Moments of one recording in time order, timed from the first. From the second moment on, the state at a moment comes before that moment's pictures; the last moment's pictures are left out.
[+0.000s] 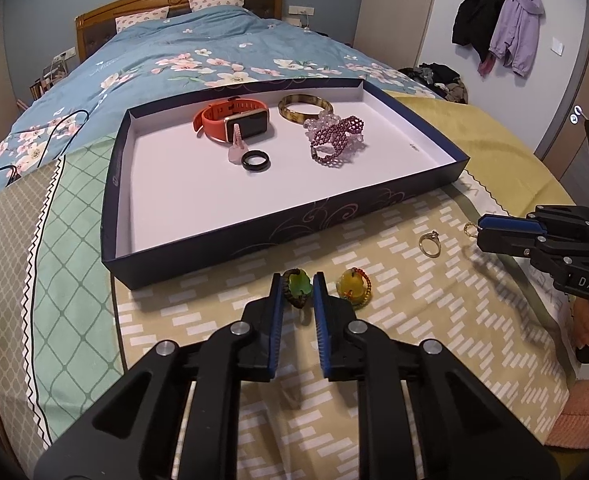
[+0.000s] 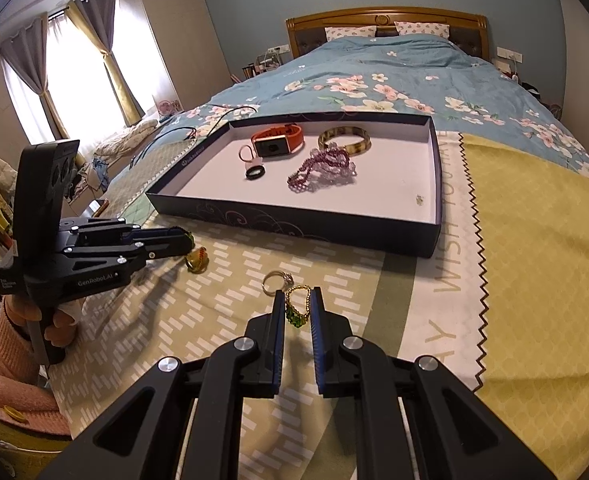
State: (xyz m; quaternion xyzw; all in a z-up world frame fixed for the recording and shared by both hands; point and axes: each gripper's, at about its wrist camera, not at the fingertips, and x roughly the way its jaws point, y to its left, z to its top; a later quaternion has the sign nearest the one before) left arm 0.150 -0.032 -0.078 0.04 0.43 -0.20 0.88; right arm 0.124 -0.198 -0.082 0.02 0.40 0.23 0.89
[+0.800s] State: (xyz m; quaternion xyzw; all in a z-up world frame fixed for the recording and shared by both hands) left arm 0.128 -0.029 -0.039 0.02 0.38 -0.21 0.90; right arm 0.130 -0.193 -0.060 0.03 0.36 0.25 0.90
